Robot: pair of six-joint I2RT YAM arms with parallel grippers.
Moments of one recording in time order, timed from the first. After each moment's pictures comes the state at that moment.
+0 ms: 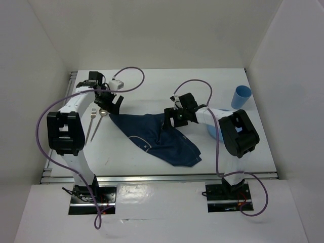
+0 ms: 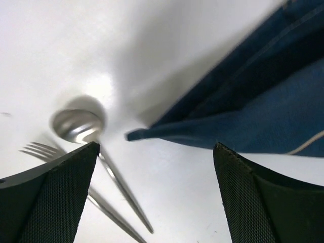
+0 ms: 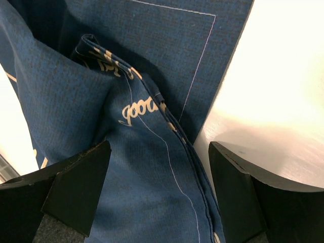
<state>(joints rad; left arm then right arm) 0.00 1.85 1.45 -0.74 0.30 0.52 0.46 1.85 1.10 -0.16 -0.40 0.25</state>
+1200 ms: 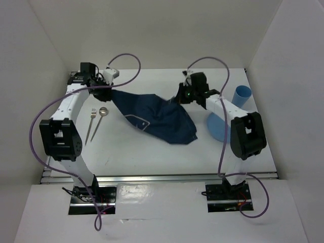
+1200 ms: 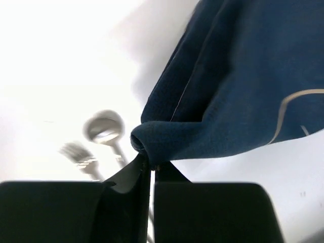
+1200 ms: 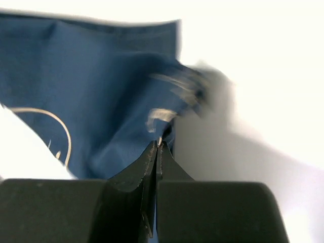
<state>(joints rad) 0.03 1.82 1.57 -0.82 0.38 0.51 0.36 1.82 1.28 -0.19 -0.35 0.33</state>
